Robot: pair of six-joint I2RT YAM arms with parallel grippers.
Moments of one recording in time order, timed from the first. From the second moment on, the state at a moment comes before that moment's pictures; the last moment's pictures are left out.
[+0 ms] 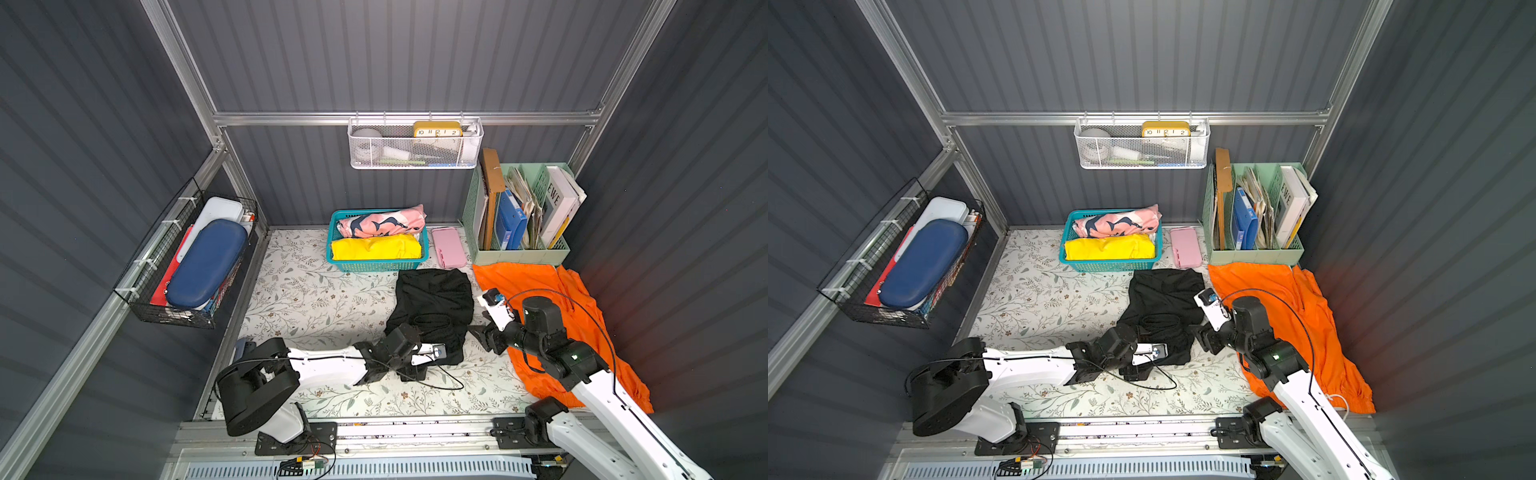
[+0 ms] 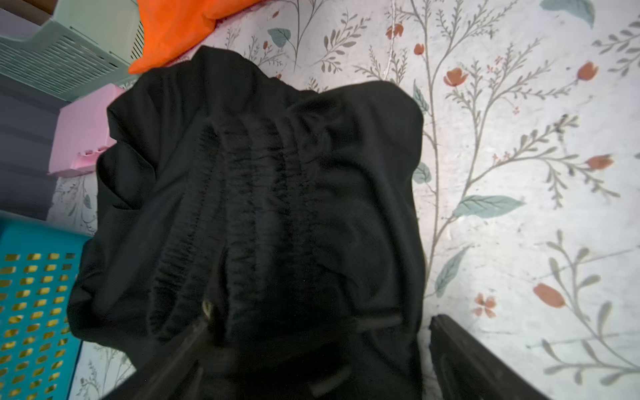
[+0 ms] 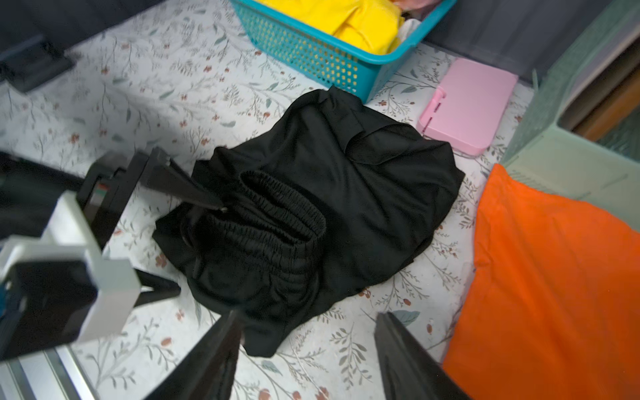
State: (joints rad) left arm -1.08 1.53 0.68 0.09 -0.02 0.61; right arm 0.37 0.72 0.65 -0.59 -0.28 -0.28
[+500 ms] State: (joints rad) left arm -0.89 1.31 0.65 0.12 0.05 0.47; right arm 0.54 0.66 0.46 -0.56 -0.24 -0.80
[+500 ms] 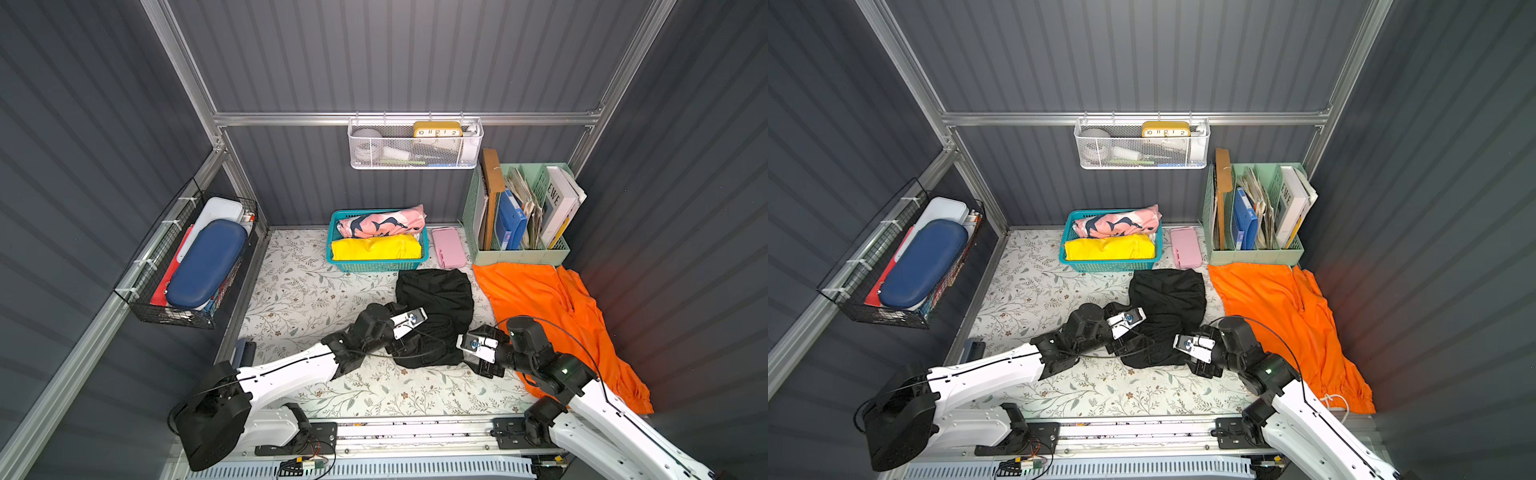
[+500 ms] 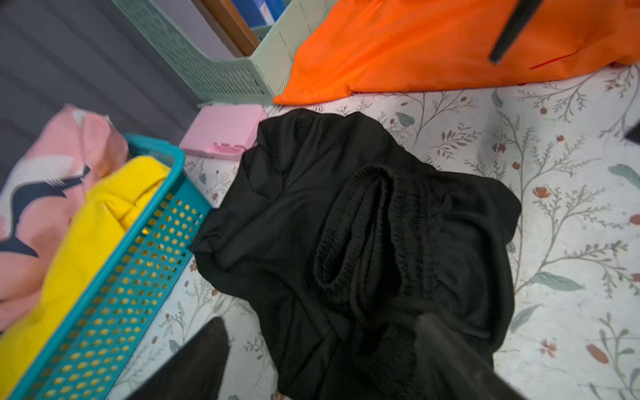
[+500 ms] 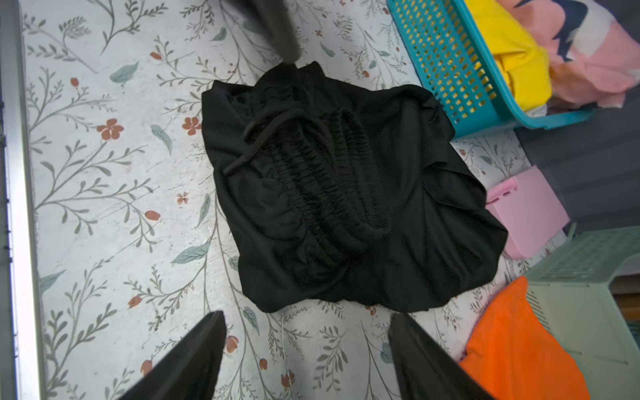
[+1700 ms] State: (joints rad) left arm -0.77 1.71 0.87 -0.01 0.25 0.40; right arm 0.62 1.32 0.54 -0.21 -0.13 -1.10
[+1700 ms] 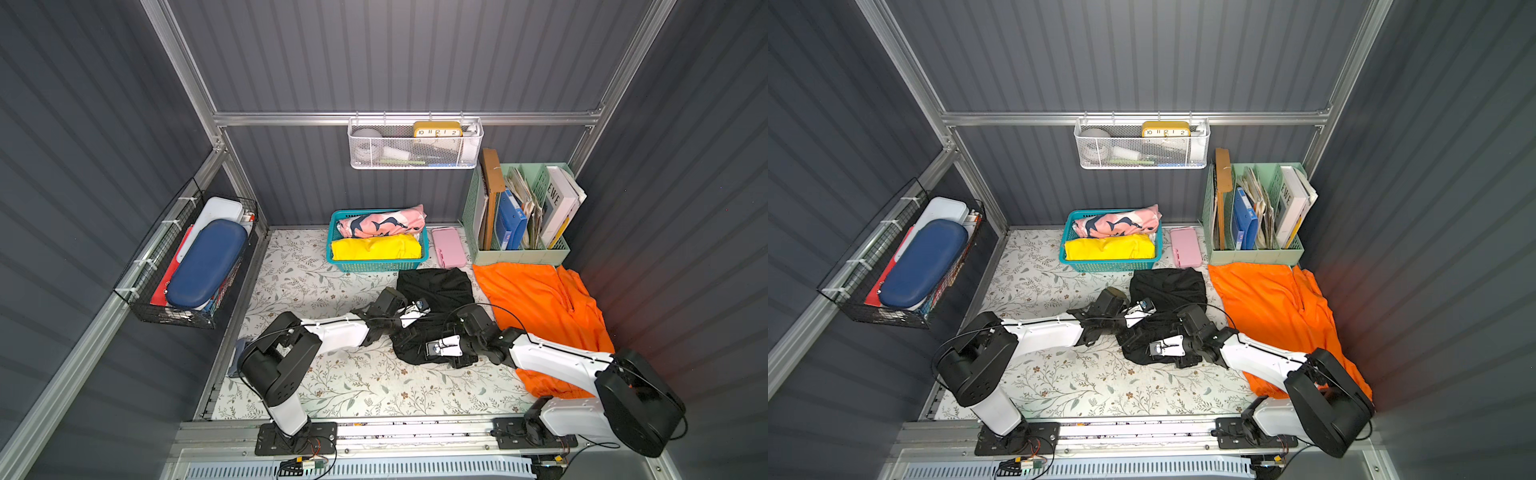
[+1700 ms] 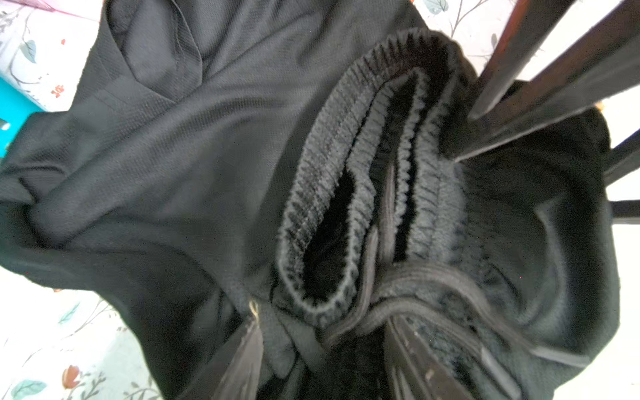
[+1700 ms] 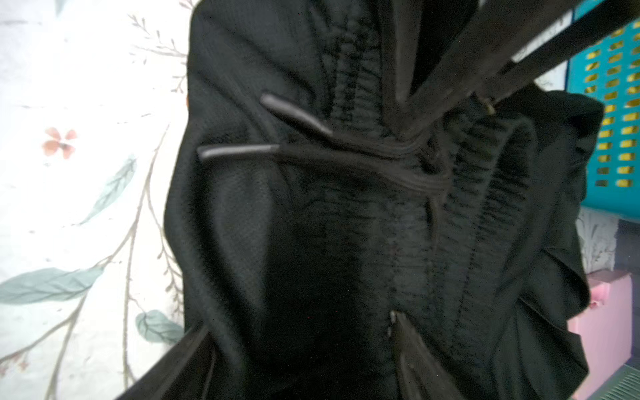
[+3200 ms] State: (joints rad) left arm -0.71 1.07 0.81 -0.28 0.11 0.49; right arm 0.61 1.39 0.90 -0.70 -0.46 -0.25
